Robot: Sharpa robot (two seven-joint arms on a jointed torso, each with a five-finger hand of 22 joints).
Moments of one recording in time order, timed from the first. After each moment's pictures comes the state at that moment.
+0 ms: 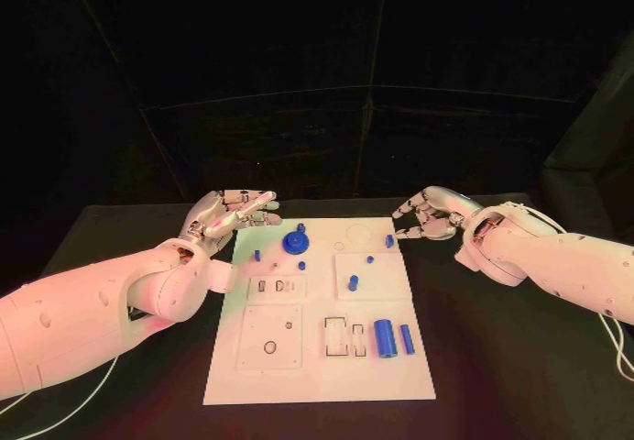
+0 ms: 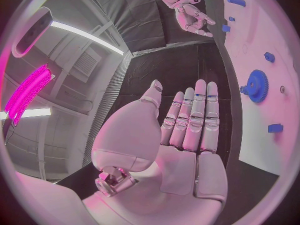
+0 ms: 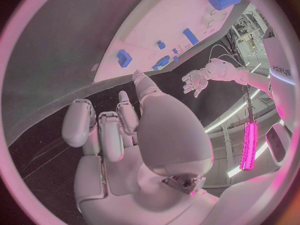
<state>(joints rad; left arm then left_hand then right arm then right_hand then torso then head) 1.18 -0.84 -0.04 1.47 -0.07 -0.29 0.52 1.30 0.06 -0.03 0.09 0.05 0.93 0.23 0.10 0.07 1.00 0.17 0.14 0.07 1.09 0.13 0.17 0.16 0.17 0.88 0.24 0.30 0.12 1.21 -0.86 -0.01 1.29 -1.22 -0.33 0.11 1.40 -0.09 0.05 0.05 0.23 0.94 0.16 0.07 0.07 1.37 0.07 1.27 1.24 1.47 -0.01 1.51 1.31 0.10 1.34 0.10 1.39 1.11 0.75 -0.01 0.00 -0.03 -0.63</state>
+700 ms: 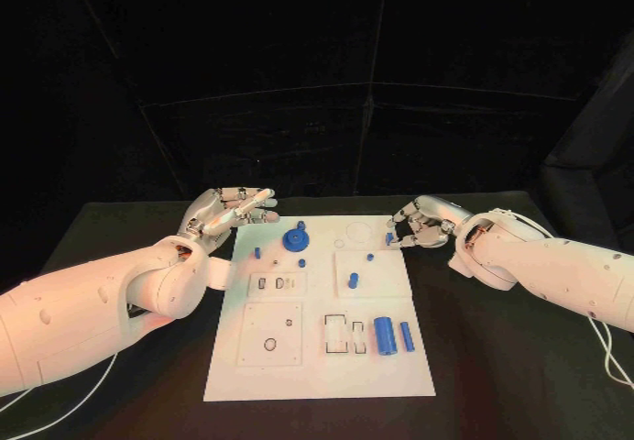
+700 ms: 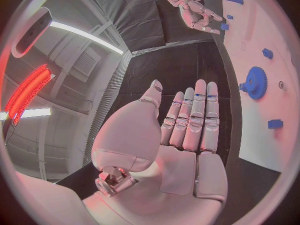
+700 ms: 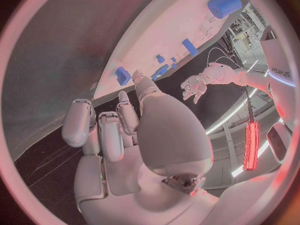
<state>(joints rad) 1.18 -0.84 -0.04 1.46 -0.07 -0.29 0.52 1.30 0.06 -0.03 0.09 0.05 0.93 0.23 0.10 0.07 1.00 0.17 0.14 0.07 1.09 0.13 0.17 0.16 0.17 0.88 0.24 0.30 0.12 1.18 -0.82 -0.01 1.24 -1.22 -0.30 0.13 1.41 -0.08 0.06 0.05 0.23 0.94 0.16 0.07 0.07 1.37 0.07 1.27 1.24 1.47 -0.01 1.51 1.31 0.10 1.34 0.10 1.39 1.11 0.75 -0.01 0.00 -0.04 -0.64</state>
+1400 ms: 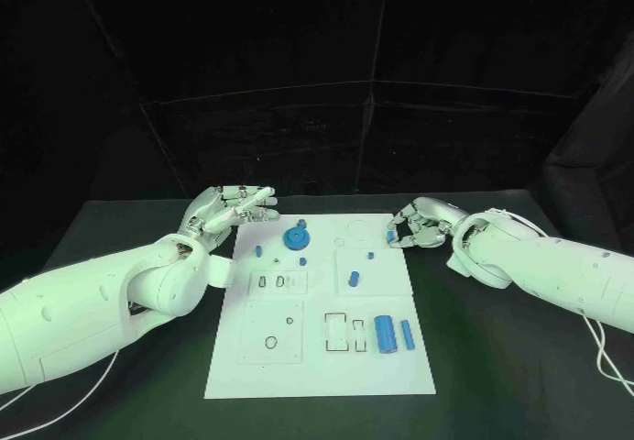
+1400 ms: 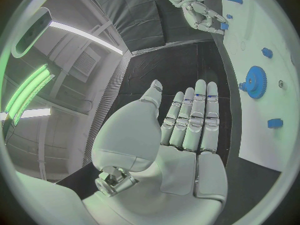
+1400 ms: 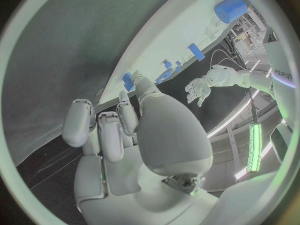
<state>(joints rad) 1.18 -0.84 -0.04 1.46 -0.07 -0.28 0.52 1.30 0.06 -0.02 0.09 0.05 0.93 0.23 0.10 0.07 1.00 0.18 0.14 0.07 1.09 0.13 0.17 0.16 0.17 0.88 0.24 0.30 0.12 1.17 -0.78 -0.01 1.19 -1.23 -0.27 0.11 1.41 -0.06 0.06 0.04 0.23 0.97 0.15 0.08 0.07 1.37 0.07 1.28 1.26 1.47 -0.01 1.51 1.31 0.10 1.34 0.10 1.39 1.11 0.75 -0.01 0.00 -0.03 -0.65</state>
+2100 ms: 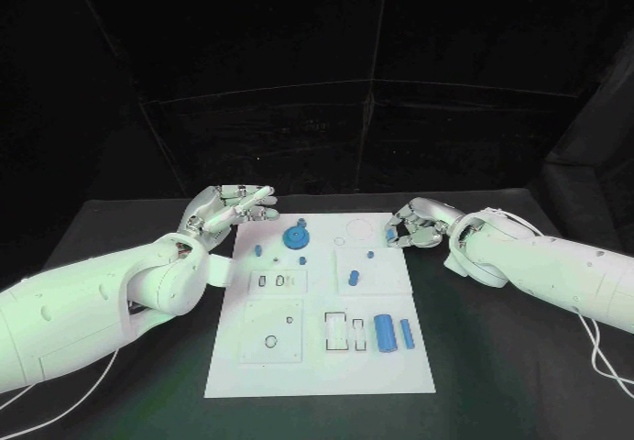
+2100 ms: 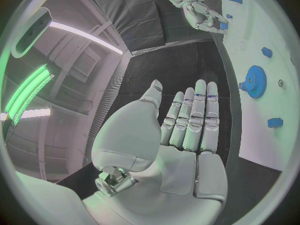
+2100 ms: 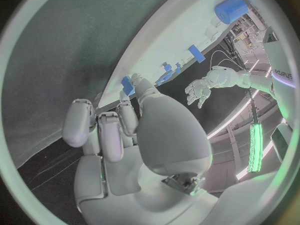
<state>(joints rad) 1.18 -0.84 -0.04 1.46 -0.07 -0.28 0.52 1.30 0.06 -0.02 0.09 0.05 0.93 0.23 0.10 0.07 1.00 0.18 0.14 0.07 1.09 0.13 0.17 0.16 0.17 0.88 0.24 0.30 0.12 1.17 -0.77 -0.01 1.18 -1.23 -0.26 0.11 1.41 -0.04 0.06 0.03 0.22 0.99 0.15 0.10 0.07 1.38 0.06 1.29 1.27 1.47 -0.01 1.51 1.31 0.10 1.34 0.10 1.39 1.11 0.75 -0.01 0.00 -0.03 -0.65</state>
